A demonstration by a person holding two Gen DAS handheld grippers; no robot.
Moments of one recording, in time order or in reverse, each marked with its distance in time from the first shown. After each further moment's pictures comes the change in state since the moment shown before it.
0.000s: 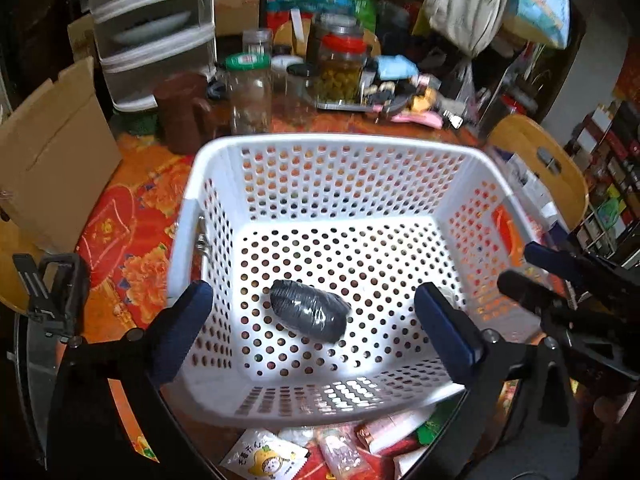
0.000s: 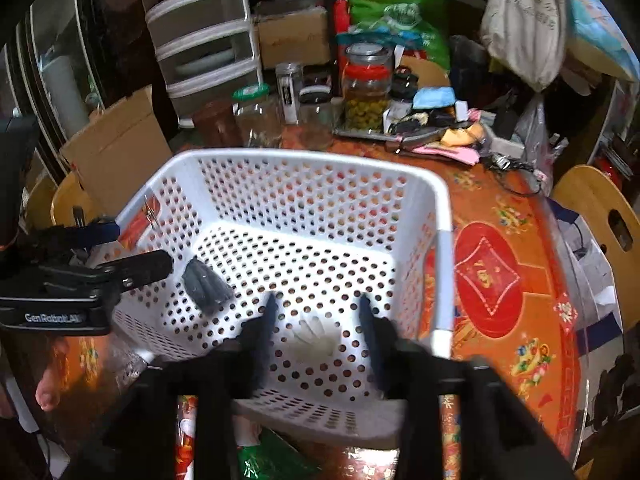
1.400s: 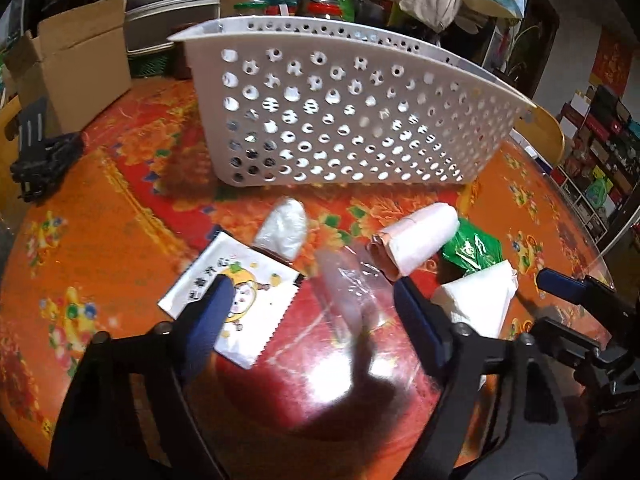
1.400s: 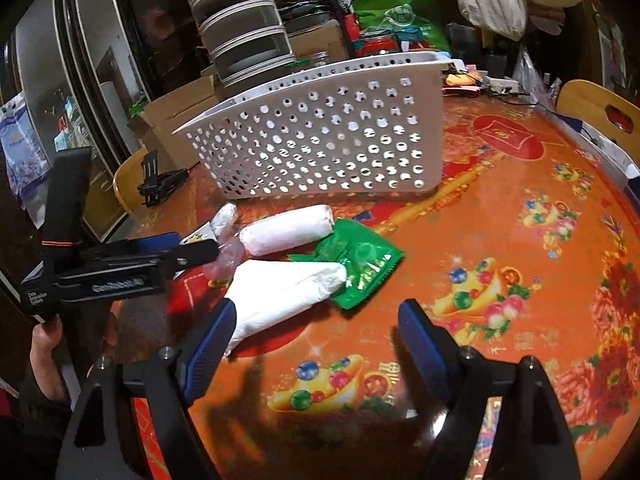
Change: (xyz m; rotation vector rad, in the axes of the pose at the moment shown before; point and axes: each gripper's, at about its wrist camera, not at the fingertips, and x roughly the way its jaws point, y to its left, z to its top) left arm 0.006 -0.002 -0.202 0.038 -0.056 -0.046; right arm -0.029 0.034 -0.215 0.084 -0.111 0.160
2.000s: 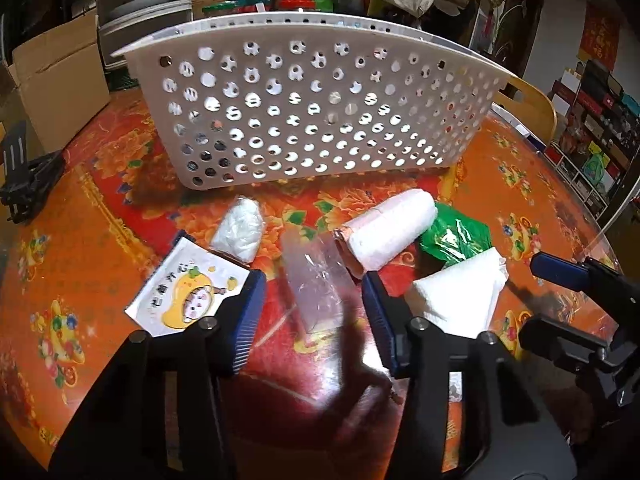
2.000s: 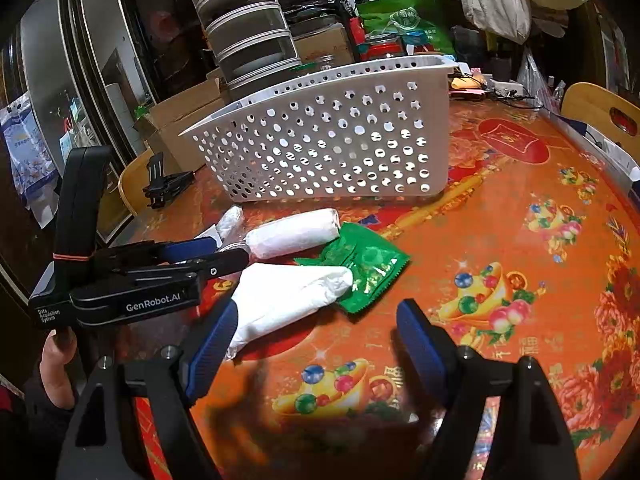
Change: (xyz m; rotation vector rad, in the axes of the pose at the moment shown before) left arm 0.012 -0.030 -0.002 0.080 0.020 -0.009; right arm -0.002 0.000 -0.002 0.002 -0.013 0.016
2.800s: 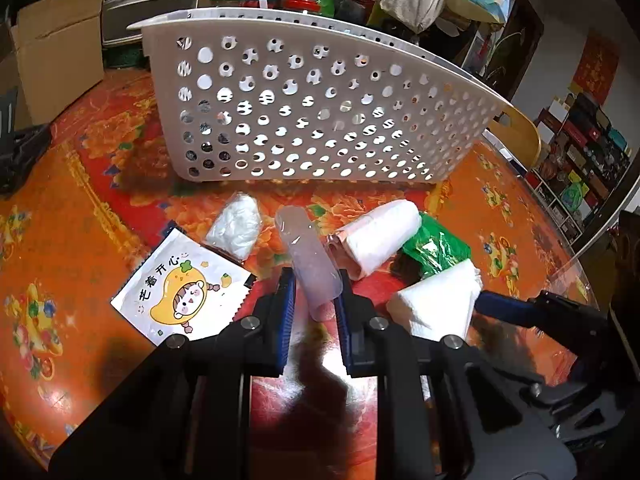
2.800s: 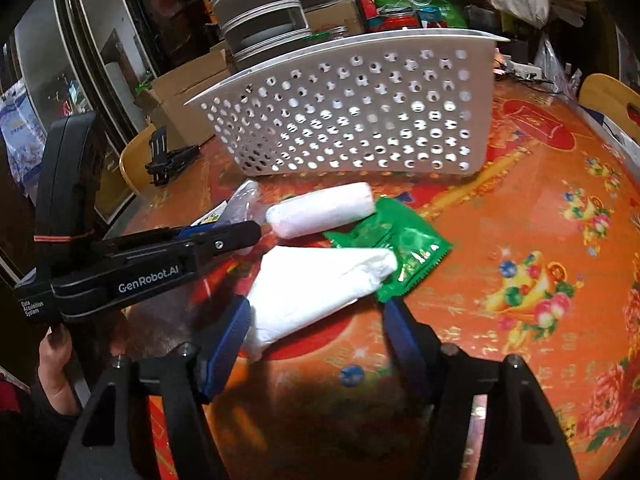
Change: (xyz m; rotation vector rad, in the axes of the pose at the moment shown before) left arm -0.005 0.026 -0.004 -0.101 -0.023 -0.111; right arm 0.032 0.026 0.004 -0.014 0.111 0.019
